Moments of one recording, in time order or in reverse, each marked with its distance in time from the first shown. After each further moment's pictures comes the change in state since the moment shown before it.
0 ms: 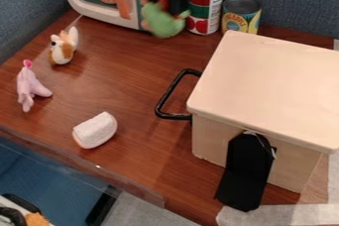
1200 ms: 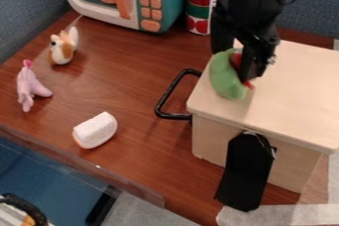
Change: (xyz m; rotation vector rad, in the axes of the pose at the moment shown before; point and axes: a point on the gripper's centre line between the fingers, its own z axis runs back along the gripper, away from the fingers) arm -0.023 -0.099 -0.023 0.034 0.083 -0.299
